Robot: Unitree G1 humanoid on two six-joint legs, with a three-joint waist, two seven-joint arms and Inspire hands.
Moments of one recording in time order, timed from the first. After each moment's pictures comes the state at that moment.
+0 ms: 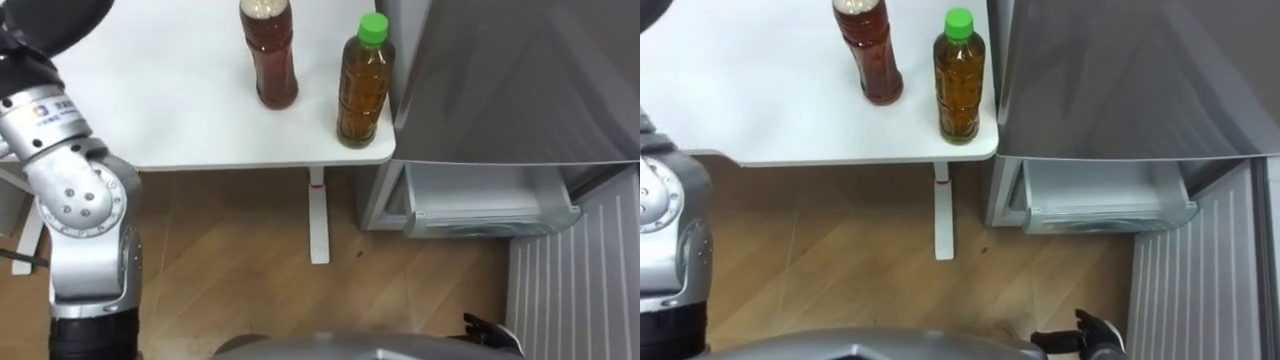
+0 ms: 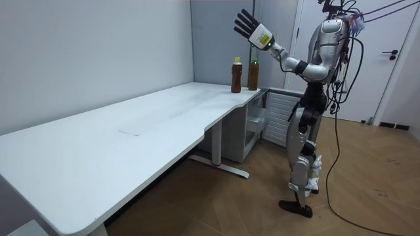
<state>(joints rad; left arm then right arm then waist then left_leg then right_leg) 0.04 0.18 0.05 -0.46 -0.03 -0.24 0.49 0.09 -0.23 0.06 1.30 0.11 -0.11 0.05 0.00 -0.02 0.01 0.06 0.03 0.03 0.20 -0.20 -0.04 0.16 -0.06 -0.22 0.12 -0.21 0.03</state>
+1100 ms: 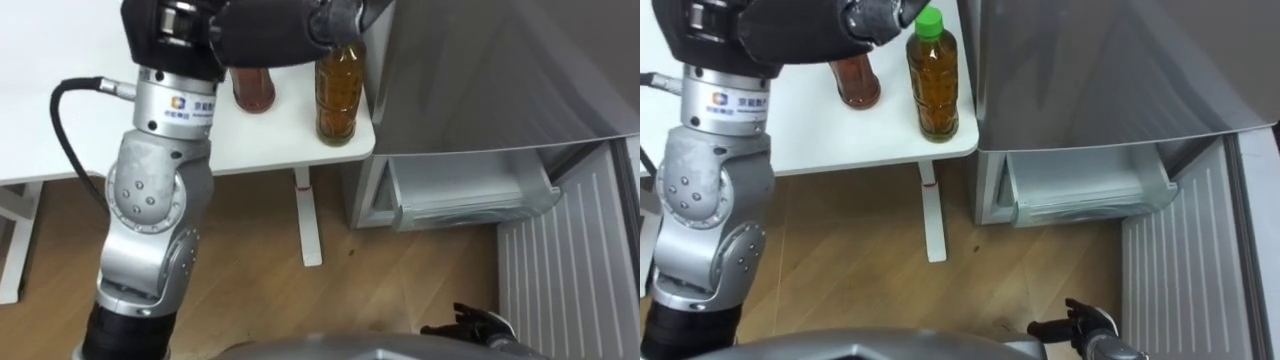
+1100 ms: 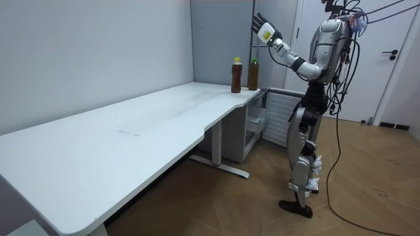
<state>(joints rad) -0.01 0.18 -0.21 -0.53 -0.20 -0.18 0.01 0.02 -0.24 0.10 1.36 0.12 -0.11 0.11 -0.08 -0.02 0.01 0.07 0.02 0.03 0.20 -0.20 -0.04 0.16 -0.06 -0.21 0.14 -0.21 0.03</state>
